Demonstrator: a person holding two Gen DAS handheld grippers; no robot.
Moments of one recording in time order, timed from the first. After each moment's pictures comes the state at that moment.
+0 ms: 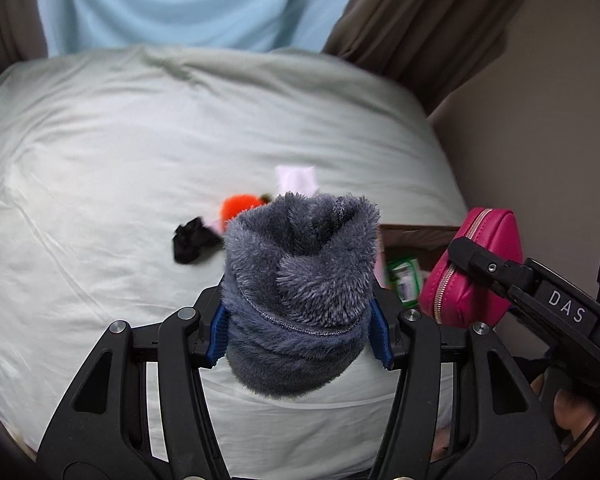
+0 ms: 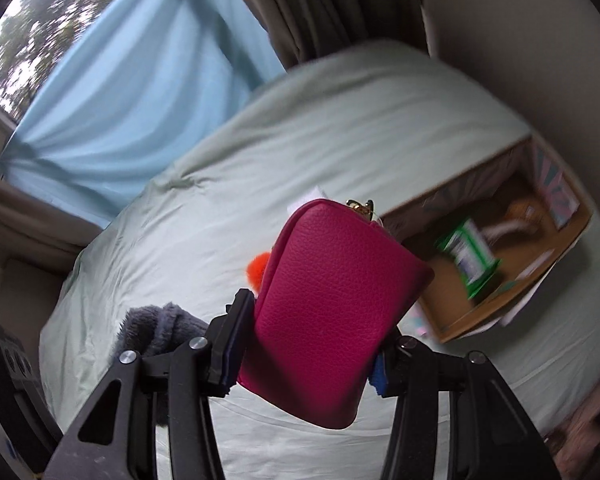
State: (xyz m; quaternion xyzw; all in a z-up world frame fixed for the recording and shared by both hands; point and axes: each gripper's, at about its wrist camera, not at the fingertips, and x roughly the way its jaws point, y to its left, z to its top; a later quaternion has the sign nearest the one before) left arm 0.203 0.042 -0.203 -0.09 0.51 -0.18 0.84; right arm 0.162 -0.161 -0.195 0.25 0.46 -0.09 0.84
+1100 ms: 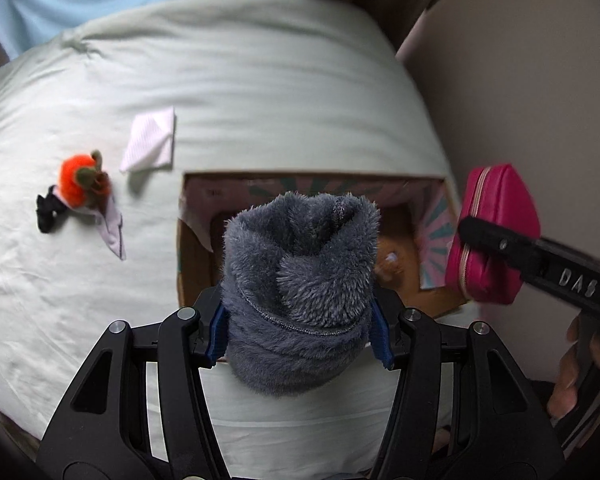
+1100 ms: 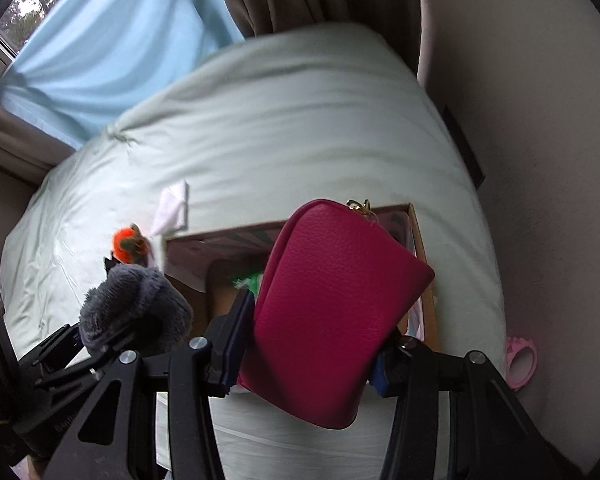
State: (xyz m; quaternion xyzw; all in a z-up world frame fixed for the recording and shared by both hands) left arm 0.192 -0.249 -0.281 -0.03 0.58 -0.16 0.80; right arm 0.180 -0.437 -0.271 0.14 0.58 -0.01 0.80
